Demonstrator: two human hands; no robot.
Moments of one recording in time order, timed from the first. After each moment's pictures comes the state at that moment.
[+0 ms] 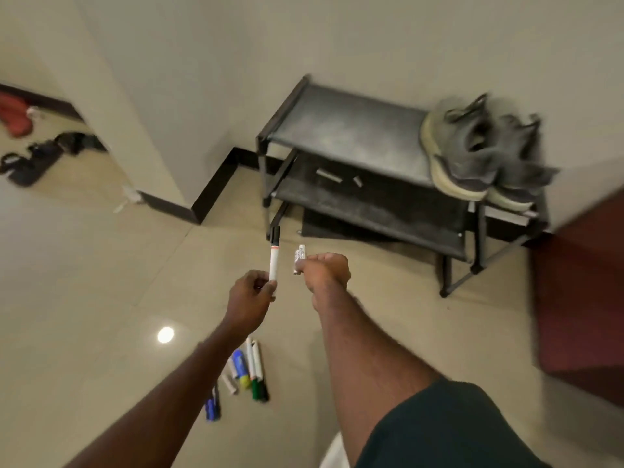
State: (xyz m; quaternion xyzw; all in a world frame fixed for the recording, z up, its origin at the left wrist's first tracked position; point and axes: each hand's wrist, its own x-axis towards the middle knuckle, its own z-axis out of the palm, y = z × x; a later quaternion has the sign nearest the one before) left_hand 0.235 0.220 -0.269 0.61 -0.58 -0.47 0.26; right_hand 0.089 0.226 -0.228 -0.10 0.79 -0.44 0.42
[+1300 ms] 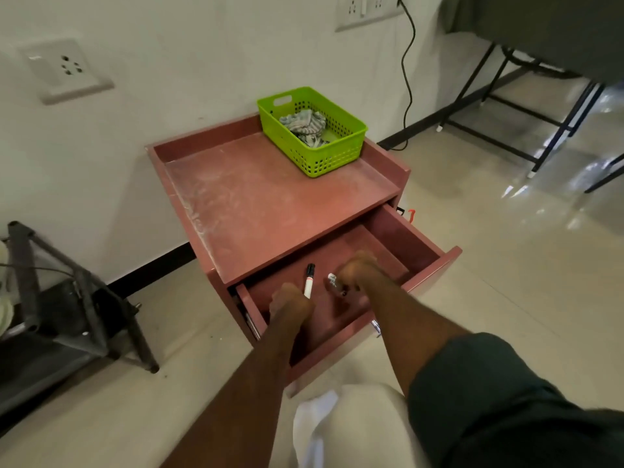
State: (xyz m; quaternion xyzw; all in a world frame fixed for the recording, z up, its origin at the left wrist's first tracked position) left_hand -0.412 0.639 -0.177 0.33 -0.87 -0.34 -0.16; right_hand -0.506 0.760 -0.160 0.08 0.93 -0.18 0.32
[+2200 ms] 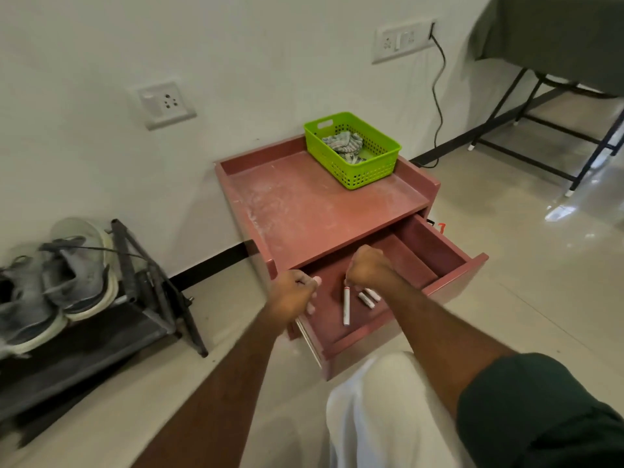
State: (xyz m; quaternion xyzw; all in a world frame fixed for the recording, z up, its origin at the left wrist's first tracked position) left_hand -0.341 0.585 -0.102 0.27 -0.81 -0.52 -0.06; right_hand -0.454 0.726 -0.104 -0.02 0.95 -0.20 0.23
